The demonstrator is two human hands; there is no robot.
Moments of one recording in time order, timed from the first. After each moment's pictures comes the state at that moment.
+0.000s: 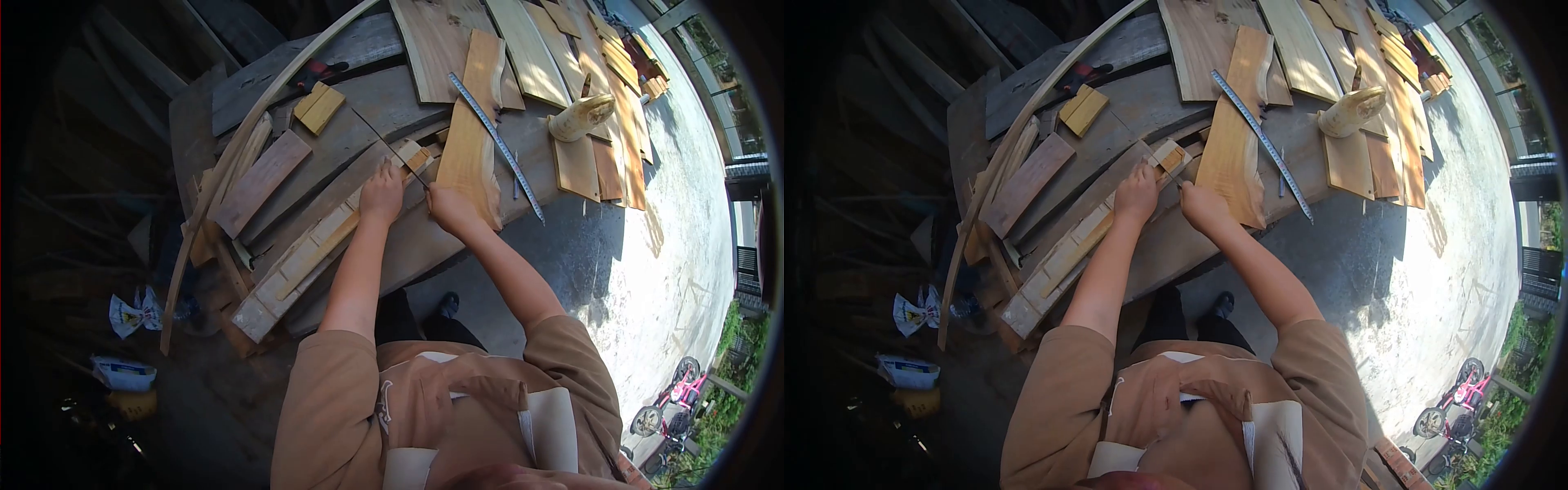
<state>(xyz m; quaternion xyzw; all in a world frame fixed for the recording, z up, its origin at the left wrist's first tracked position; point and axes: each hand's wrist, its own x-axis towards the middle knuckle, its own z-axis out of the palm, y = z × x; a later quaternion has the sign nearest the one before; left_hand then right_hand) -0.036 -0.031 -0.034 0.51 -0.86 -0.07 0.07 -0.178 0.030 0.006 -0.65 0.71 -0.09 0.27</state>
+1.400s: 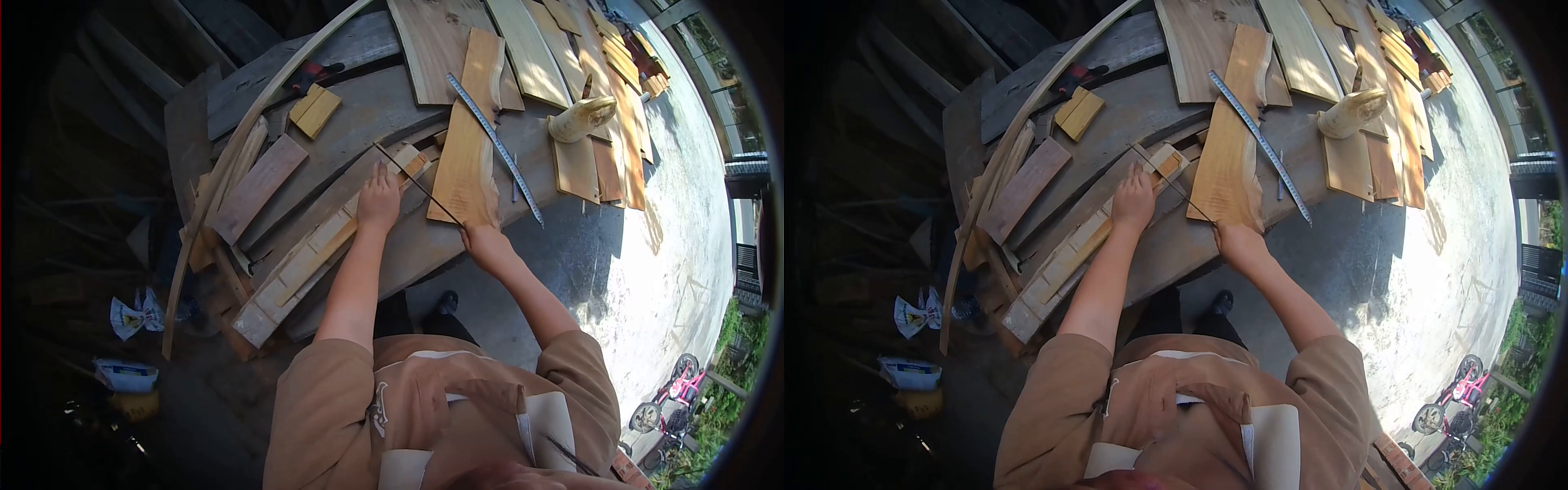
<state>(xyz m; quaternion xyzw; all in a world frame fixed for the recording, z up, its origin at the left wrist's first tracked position) -0.035 -0.031 -0.041 0.49 -0.87 -0.01 0.09 -0.219 0.092 0.042 -0.61 0.73 0.00 0.31</state>
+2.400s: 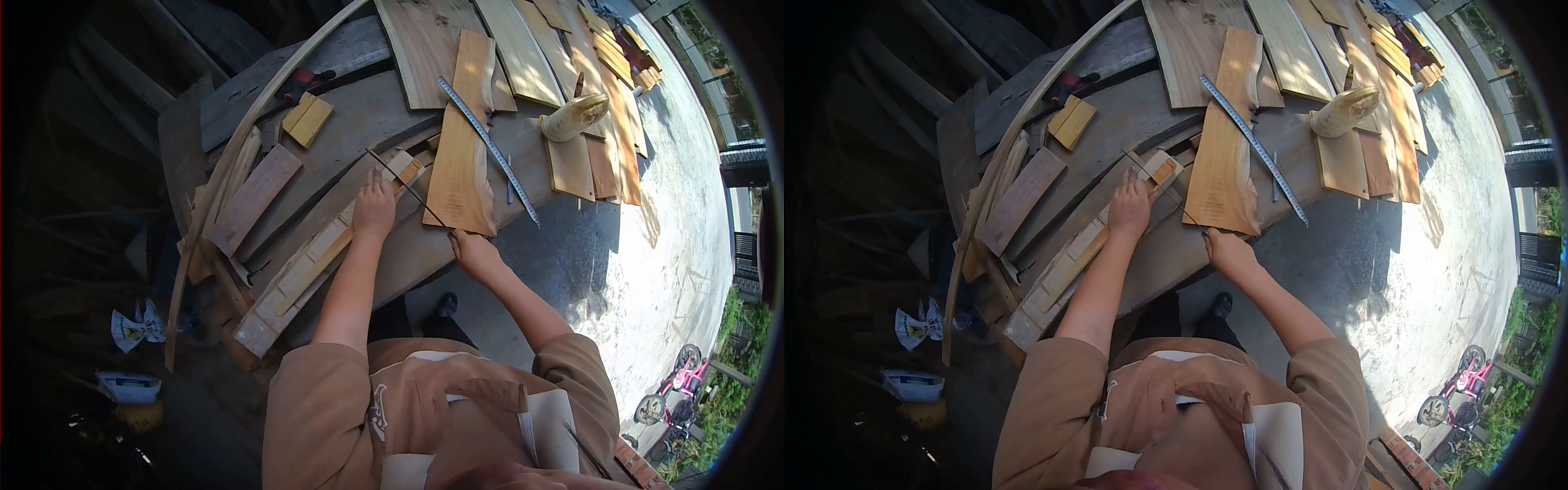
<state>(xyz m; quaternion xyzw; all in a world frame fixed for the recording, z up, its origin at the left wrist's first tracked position) -0.035 -0.032 -0.042 0.48 -0.88 -0.01 0.08 -0.207 0.099 0.024 -0.60 0.74 -0.05 0.31</state>
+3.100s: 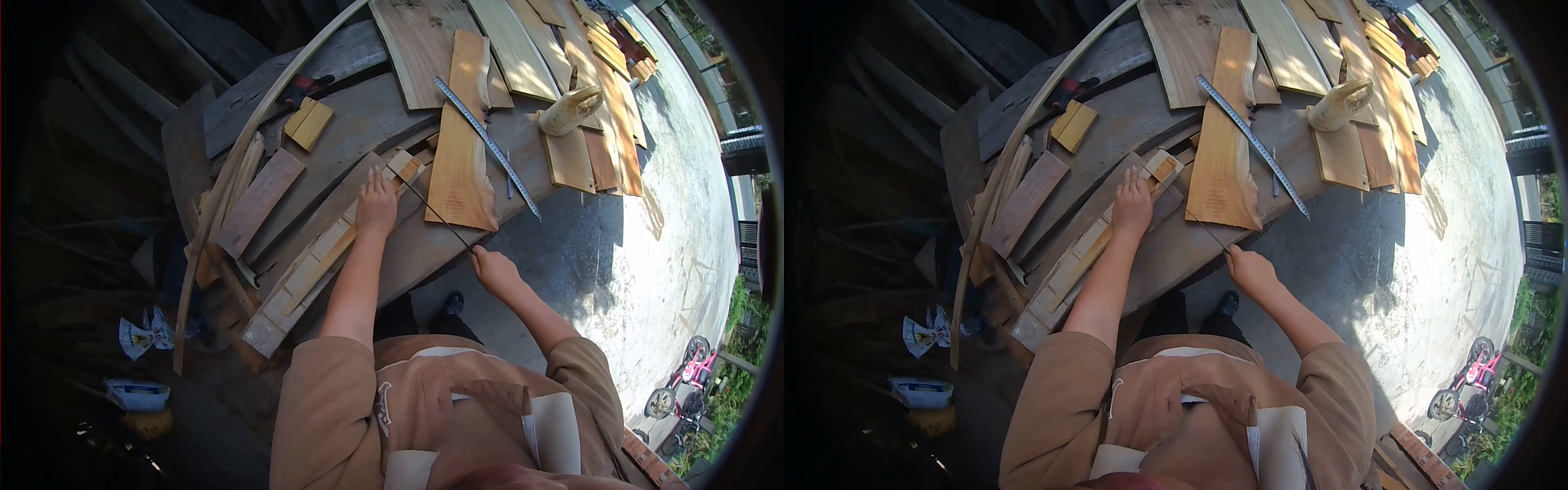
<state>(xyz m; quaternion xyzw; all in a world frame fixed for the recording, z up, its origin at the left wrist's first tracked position) -0.035 -0.032 -0.050 0.47 -0.88 0.02 0.09 -0.218 0.147 0.038 -0.58 0.76 -0.02 0.30</state>
